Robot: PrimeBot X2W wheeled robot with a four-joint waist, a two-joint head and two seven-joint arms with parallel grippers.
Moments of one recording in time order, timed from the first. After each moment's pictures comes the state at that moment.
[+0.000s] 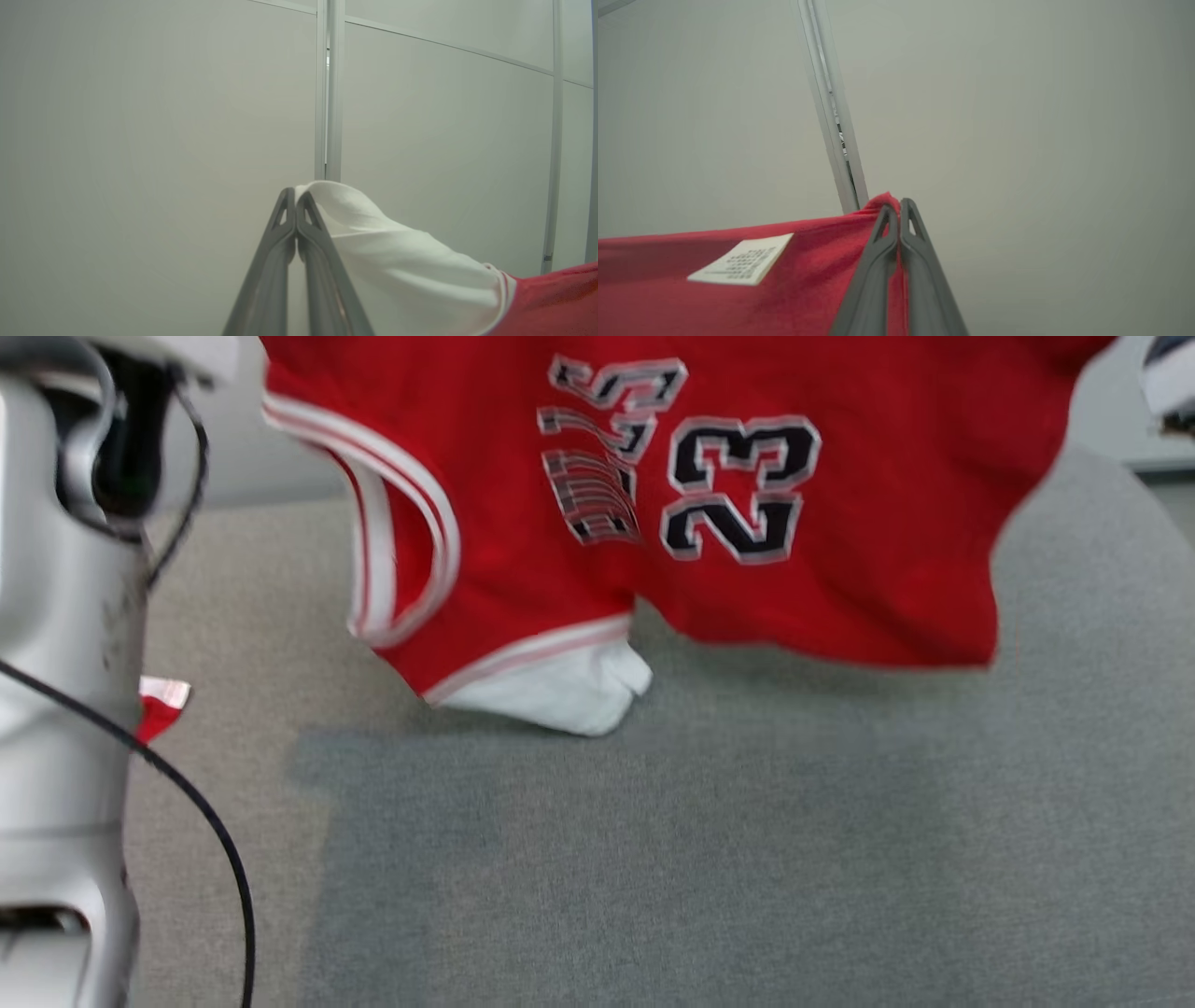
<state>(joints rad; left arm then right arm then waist) -1.02 0.23 -0.16 0.43 -0.49 -0.08 -0.01 -1.12 -0.46 0.51 0.72 0.95 0.13 -0.14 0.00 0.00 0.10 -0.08</state>
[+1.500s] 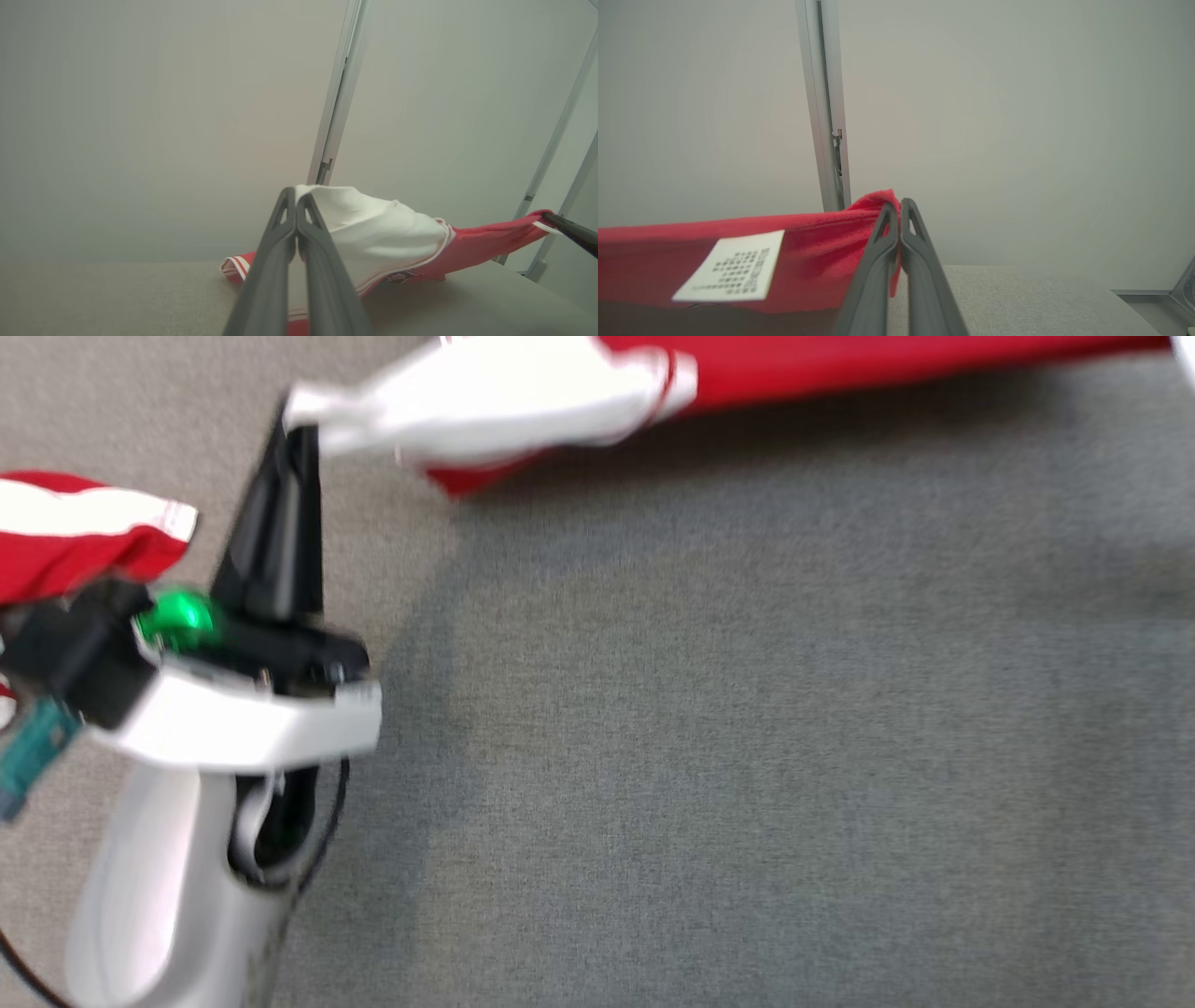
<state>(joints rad) -0.49 0.17 -0.18 0.01 -0.49 -0.13 -0.26 -0.74 -0.42 0.04 0.43 0.40 0.13 -0.26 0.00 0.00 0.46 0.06</state>
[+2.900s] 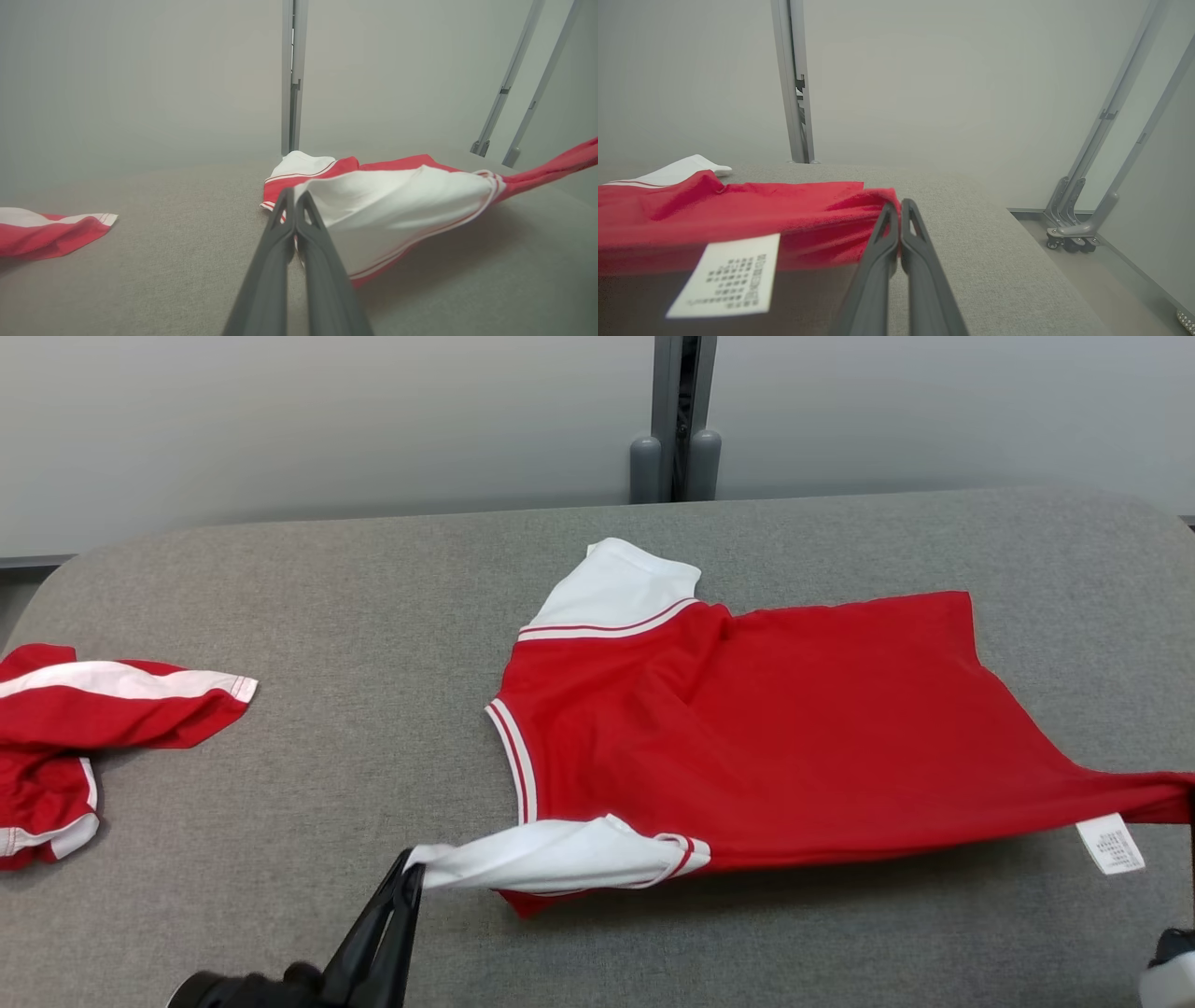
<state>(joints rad) 0.26 0.17 -0.22 -0.22 -0.22 -0.04 -0.19 0.08 -0.27 -0.18 0.14 0.23 0.13 -0.26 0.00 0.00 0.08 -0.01</state>
